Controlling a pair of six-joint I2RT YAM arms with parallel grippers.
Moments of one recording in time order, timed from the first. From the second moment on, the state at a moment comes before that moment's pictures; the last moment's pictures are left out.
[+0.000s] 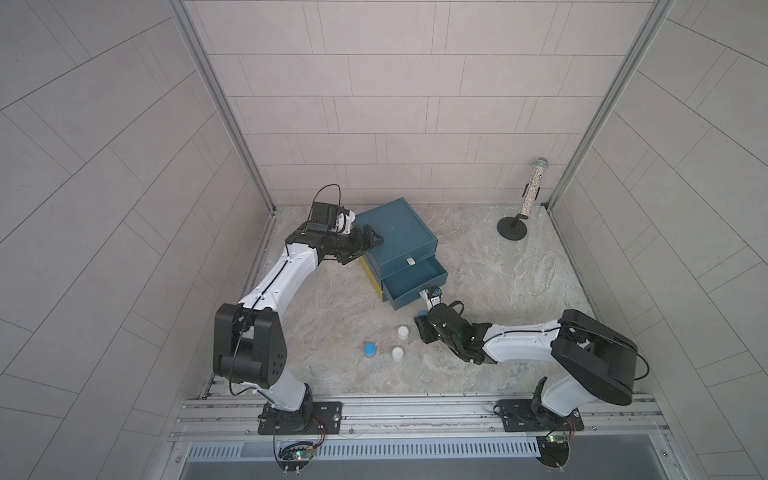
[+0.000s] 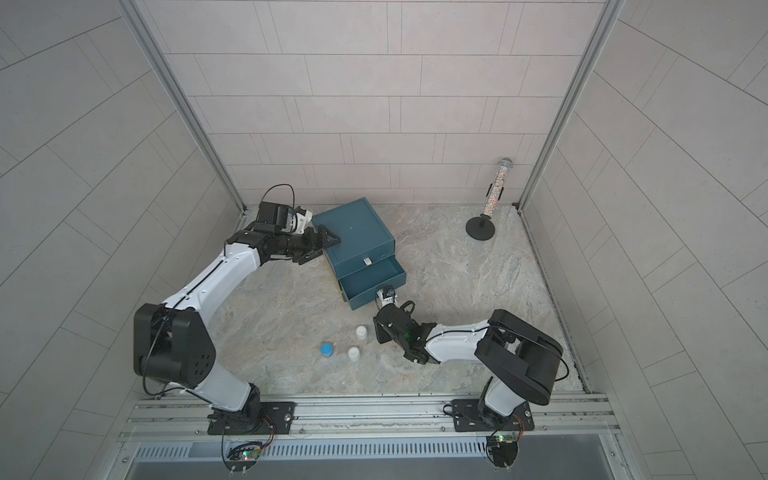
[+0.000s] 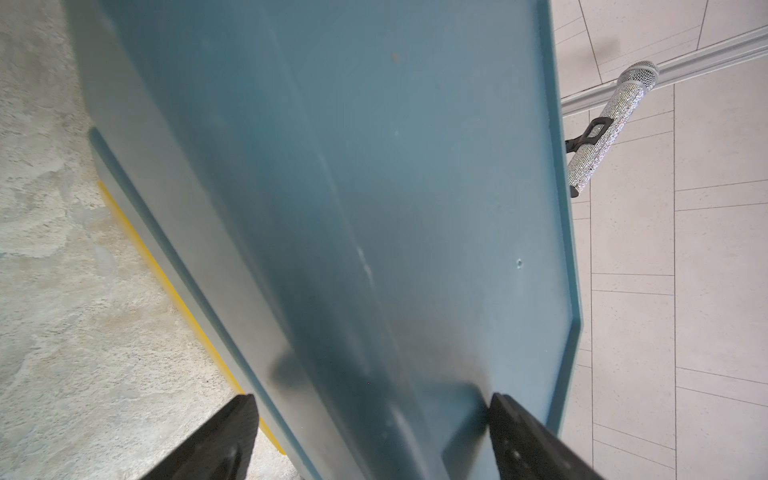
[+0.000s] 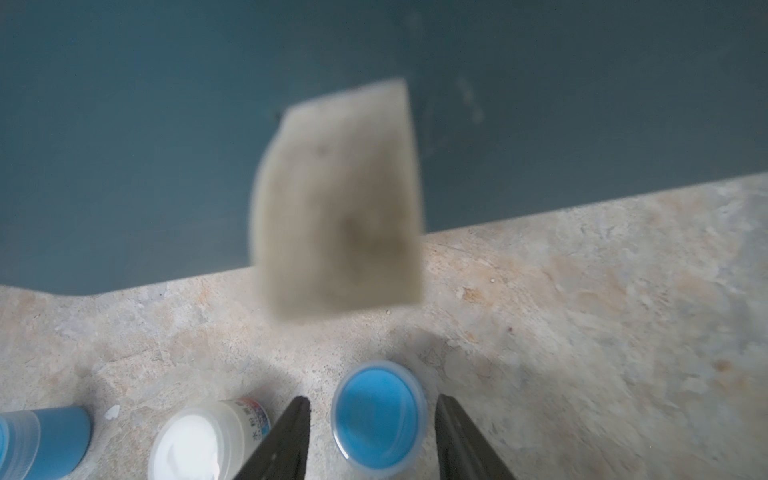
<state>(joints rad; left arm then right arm) -0.16 1.59 1.32 -0.57 0.59 -0.55 0.93 1.56 0.58 0.25 0.30 0.55</state>
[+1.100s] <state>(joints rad) -0.16 1.59 1.32 -0.57 0.59 -0.55 0.97 1.19 0.59 -0.06 0.39 0.52</state>
